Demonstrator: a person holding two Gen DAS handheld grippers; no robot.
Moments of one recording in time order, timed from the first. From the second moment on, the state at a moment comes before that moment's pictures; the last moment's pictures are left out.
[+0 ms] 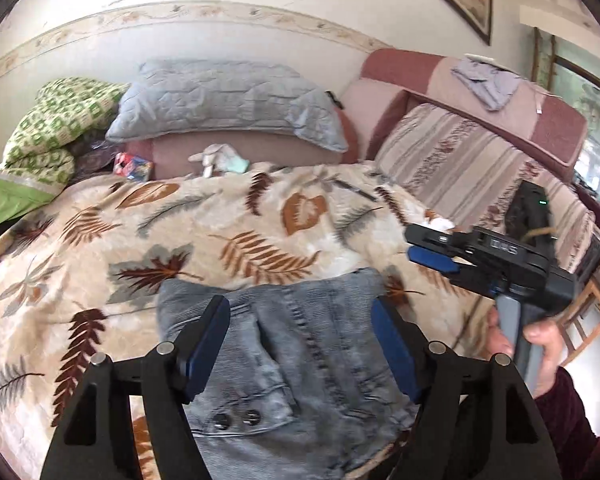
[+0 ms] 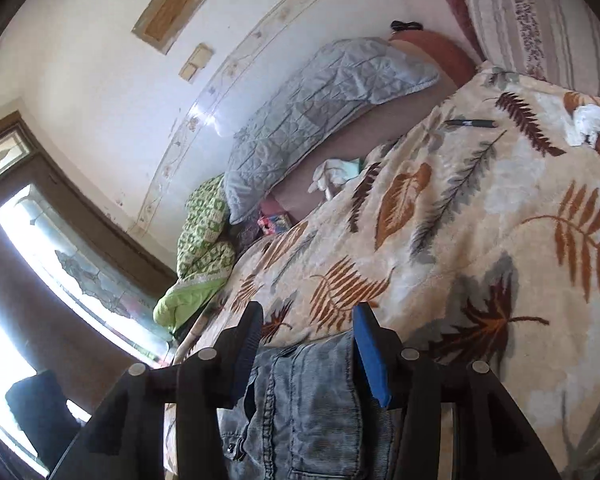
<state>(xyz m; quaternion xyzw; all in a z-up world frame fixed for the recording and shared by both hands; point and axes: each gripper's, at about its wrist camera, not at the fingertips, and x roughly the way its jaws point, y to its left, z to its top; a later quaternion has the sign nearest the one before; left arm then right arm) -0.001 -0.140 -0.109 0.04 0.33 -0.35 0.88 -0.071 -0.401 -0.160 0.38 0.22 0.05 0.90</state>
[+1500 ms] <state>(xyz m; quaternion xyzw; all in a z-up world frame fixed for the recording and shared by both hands) 0.030 -0.091 -0.236 0.04 0.51 -0.27 0.82 -0.065 -0.317 -0.234 0.31 0.37 0.03 0.87</state>
